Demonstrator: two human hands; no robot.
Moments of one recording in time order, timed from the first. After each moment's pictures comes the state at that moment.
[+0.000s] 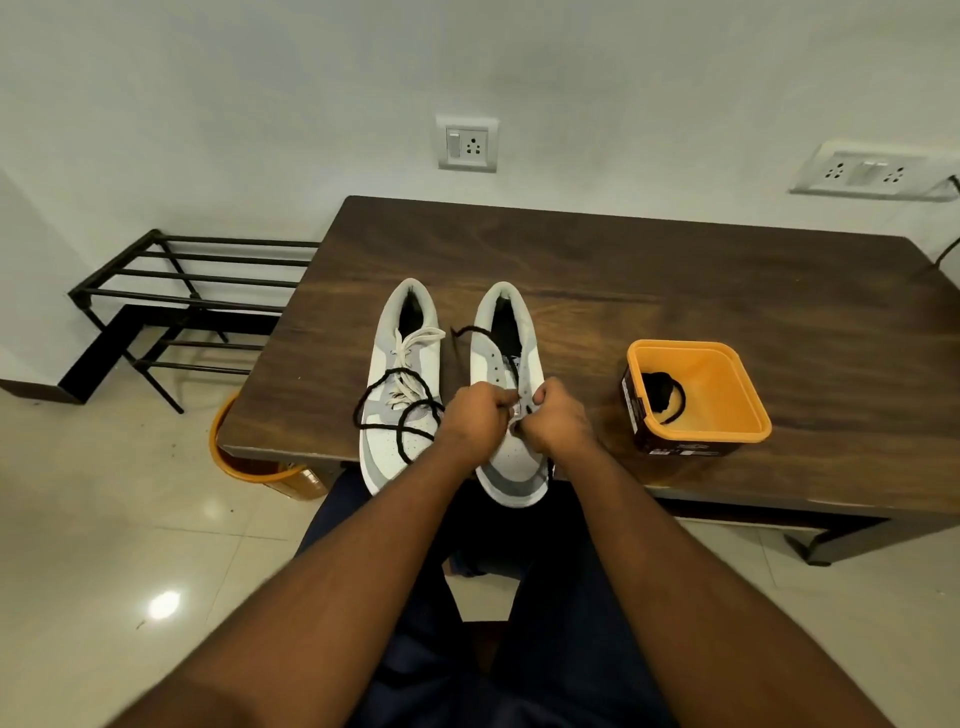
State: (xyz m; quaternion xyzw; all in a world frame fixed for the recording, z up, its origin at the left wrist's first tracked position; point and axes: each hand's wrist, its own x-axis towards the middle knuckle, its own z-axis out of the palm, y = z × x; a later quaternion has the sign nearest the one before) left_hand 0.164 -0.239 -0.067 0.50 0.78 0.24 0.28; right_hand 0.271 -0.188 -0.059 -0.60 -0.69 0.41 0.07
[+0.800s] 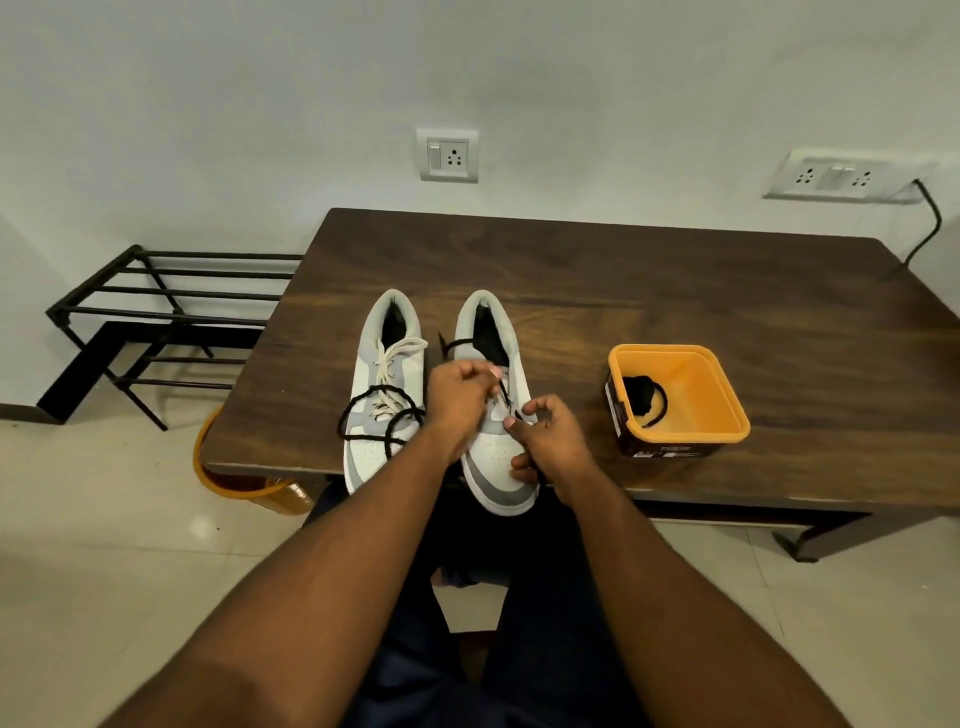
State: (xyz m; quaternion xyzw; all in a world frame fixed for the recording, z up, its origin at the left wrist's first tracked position) left_hand 0.172 -0.224 -0.048 0.23 0.66 0.59 0.41; right_hand 0.292 -0.200 -0.072 -0.54 -0.50 0.64 0.23
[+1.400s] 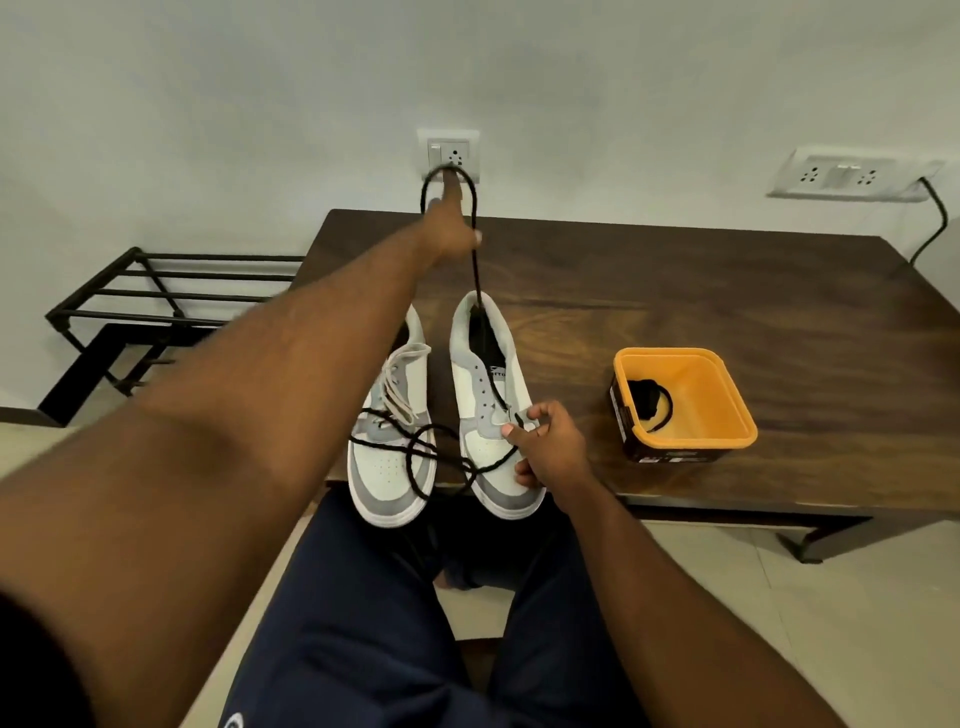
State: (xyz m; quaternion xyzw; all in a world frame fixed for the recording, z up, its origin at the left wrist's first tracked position) left_hand 0.083 -0.125 0.084 0.50 0.79 0.27 0.24; right_hand 0.286 -0.201 -0.081 -0.57 -0.54 0.57 0.23
